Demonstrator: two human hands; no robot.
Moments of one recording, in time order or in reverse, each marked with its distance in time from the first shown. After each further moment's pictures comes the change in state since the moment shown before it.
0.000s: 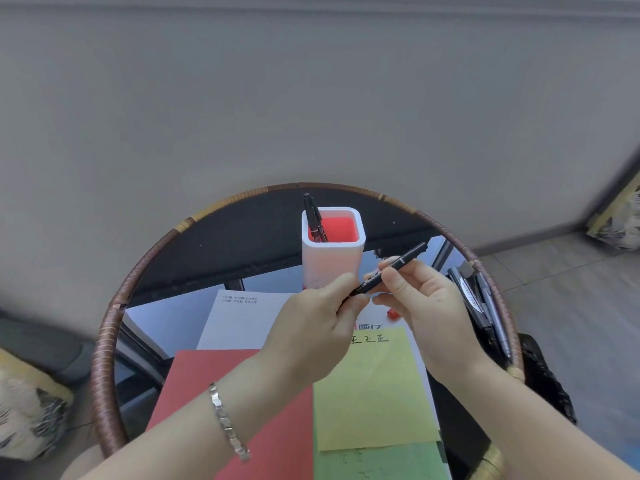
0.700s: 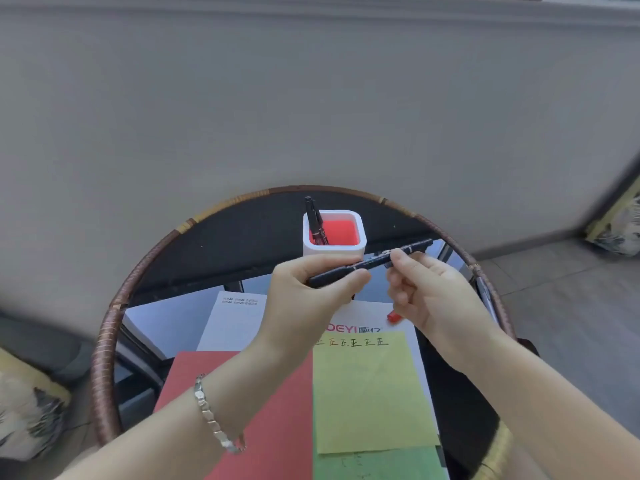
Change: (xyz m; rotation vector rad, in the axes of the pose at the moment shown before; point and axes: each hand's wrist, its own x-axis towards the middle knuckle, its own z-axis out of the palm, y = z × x) left_hand 0.015 0.017 -0.016 -0.675 0.203 -0.240; right_hand 0.014 -0.017 -0.008 -0.009 -0.029 0.263
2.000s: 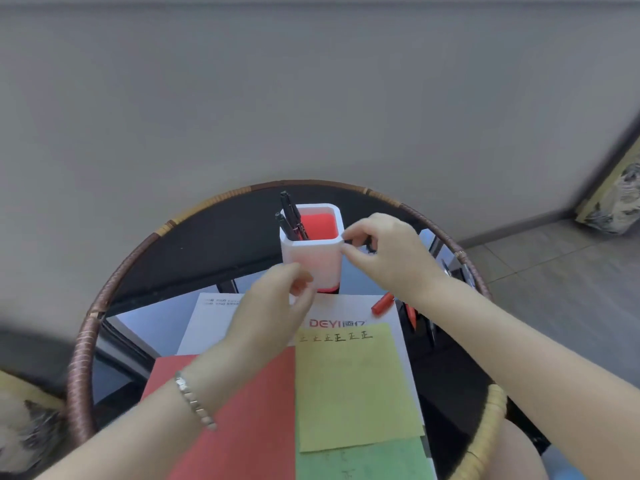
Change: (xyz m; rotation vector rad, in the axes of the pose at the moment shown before) left_hand 0.017 -0.052 -0.017 0.829 -0.091 0.094; right_hand 0.058 0.004 -0.011 -1.058 0.040 -0.577
